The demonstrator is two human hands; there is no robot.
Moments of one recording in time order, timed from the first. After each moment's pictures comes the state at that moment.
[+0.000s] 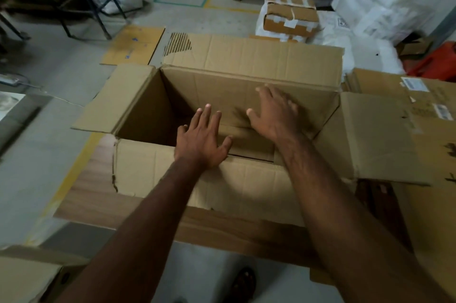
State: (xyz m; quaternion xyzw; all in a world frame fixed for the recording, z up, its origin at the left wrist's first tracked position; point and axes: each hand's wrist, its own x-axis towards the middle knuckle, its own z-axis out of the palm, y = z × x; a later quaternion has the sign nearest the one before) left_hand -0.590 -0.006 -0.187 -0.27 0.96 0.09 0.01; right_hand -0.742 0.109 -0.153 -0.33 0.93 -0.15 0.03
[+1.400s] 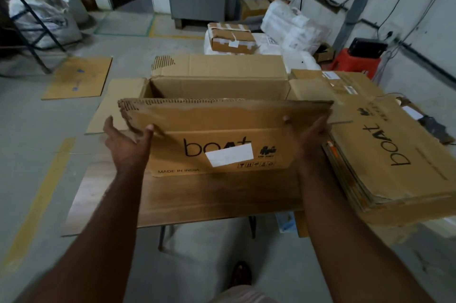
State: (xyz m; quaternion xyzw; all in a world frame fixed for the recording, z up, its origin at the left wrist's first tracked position) left_hand -0.428 -0.088 -0.175 -0.41 0.71 0.48 -0.31; right_hand -0.593 0.237 -0.146 0.09 0.86 -0.49 -0.07
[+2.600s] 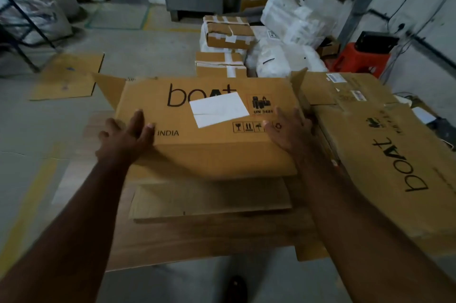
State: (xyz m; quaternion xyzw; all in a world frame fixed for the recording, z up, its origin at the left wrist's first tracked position) left_hand -0.556 -0.128 -0.169 -0.36 0.91 0.21 -0.02; right_hand -0.746 0.220 -0.159 -0.08 0.98 -0.15 0.12
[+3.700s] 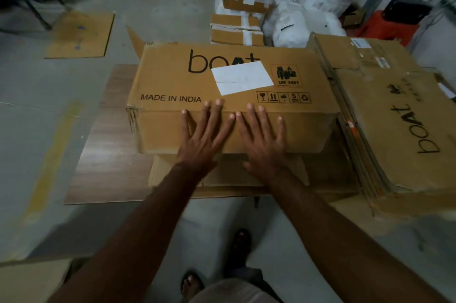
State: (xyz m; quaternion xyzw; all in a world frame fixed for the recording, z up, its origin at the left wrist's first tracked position) left_hand -0.465 0.002 -0.234 -0.03 1.00 -0.07 -0.06; right_hand -0.541 0.179 -0.231 -0.36 0.92 0.07 -0.10
